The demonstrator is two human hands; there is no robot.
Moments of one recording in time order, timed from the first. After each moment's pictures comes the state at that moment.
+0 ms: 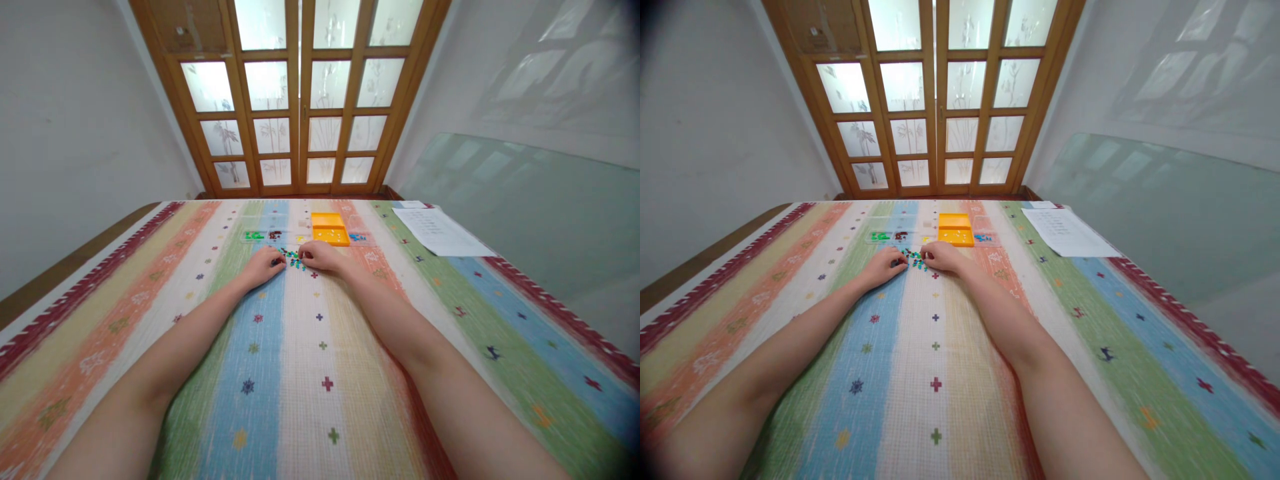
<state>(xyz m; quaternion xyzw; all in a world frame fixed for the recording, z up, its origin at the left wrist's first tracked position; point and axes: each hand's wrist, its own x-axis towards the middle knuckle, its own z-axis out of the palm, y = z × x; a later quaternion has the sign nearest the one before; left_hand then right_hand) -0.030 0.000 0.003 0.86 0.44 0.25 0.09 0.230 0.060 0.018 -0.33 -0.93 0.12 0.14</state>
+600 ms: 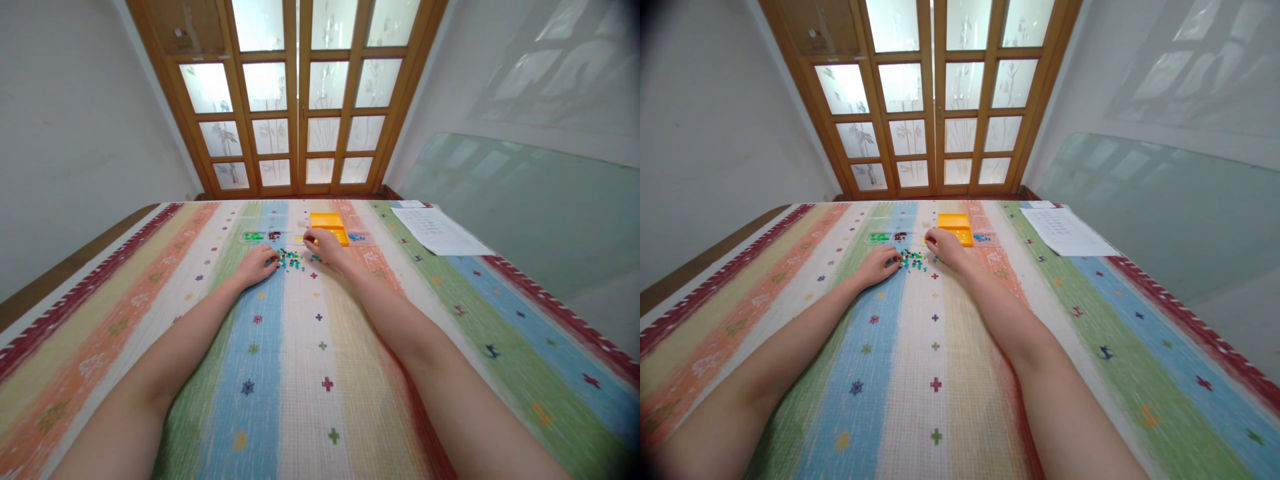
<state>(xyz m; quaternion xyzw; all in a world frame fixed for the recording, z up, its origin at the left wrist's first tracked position) -0.046 0.004 0.003 0.86 0.45 0.23 0.04 0.237 0.077 0.013 -0.35 -0.86 0.12 0.35</state>
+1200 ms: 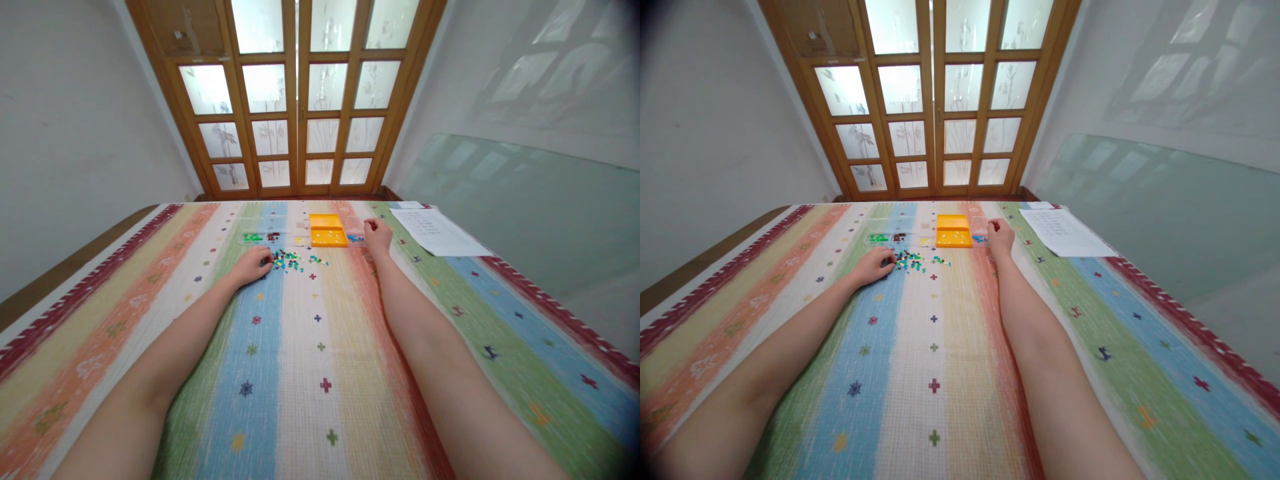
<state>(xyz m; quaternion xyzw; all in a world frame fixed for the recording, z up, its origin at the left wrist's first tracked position) -0.060 0.010 0.003 0.86 0.45 0.22 0.06 0.378 0.133 -0.020 -0.60 -0.58 0.05 0.56</state>
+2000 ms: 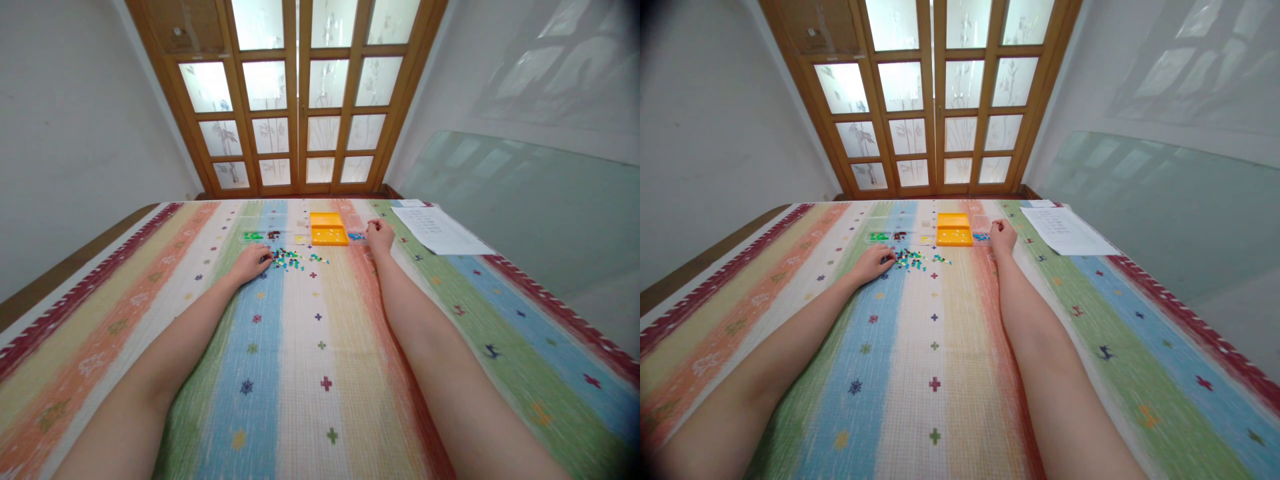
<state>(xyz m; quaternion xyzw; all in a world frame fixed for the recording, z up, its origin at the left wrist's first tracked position) -0.064 0.016 0.000 0.85 0.47 0.22 0.06 0.377 0.130 -0.024 -0.64 -0.53 0.07 0.56</state>
